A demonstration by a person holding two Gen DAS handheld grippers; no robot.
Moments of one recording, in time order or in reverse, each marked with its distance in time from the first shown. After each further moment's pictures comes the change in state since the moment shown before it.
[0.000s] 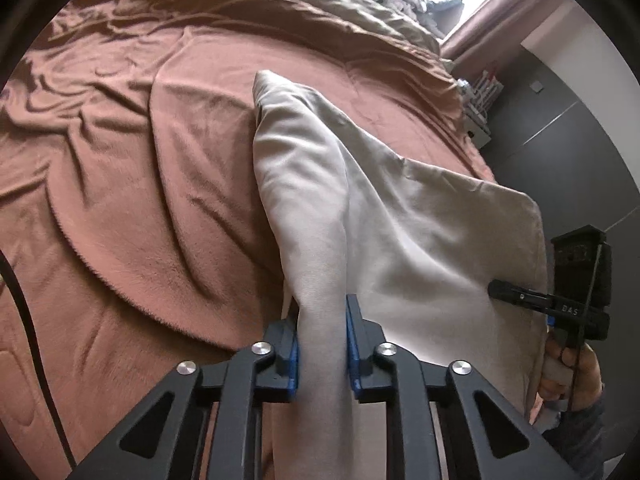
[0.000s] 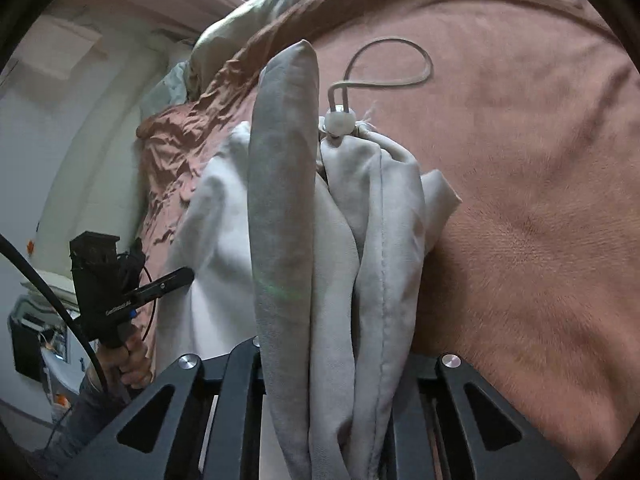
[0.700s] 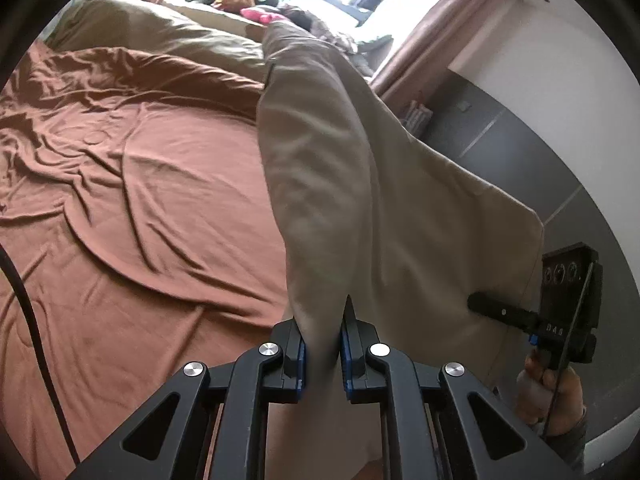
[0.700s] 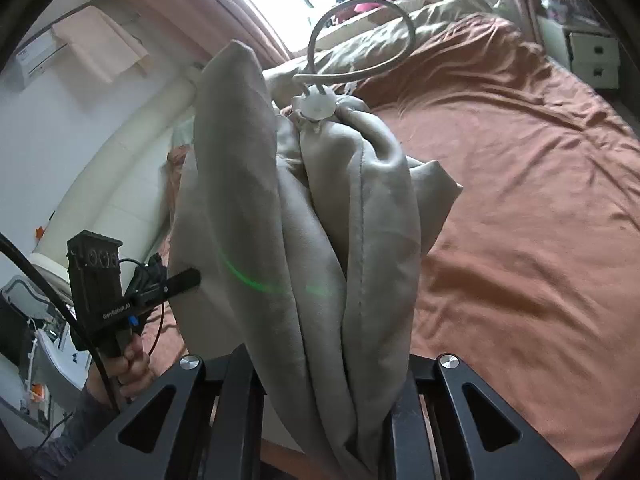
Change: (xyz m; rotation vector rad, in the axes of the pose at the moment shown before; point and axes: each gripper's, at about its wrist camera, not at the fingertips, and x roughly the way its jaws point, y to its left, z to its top) left arm -0.127 -0.101 -0.057 0.108 -0.168 -0.150; right arm -0.155 0.083 -0.129 -0.082 -0.241 -0.063
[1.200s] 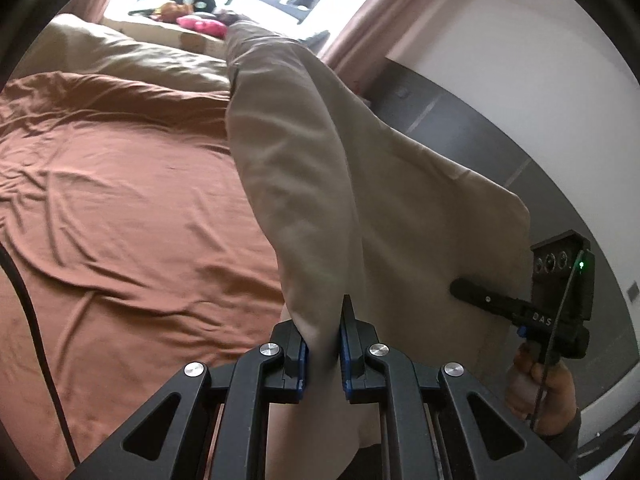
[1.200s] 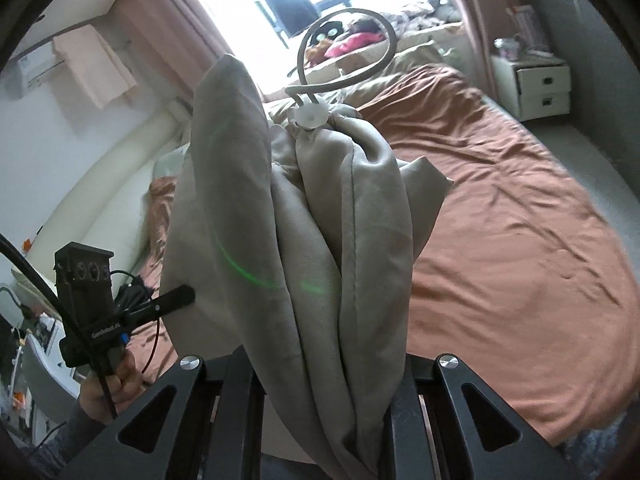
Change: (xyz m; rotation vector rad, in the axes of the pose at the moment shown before) left arm 0.008 -0.136 -0.029 0.098 0.004 -0.159; right arm -0.165 -0.028 -0.035 0.005 -0.142 -0.140
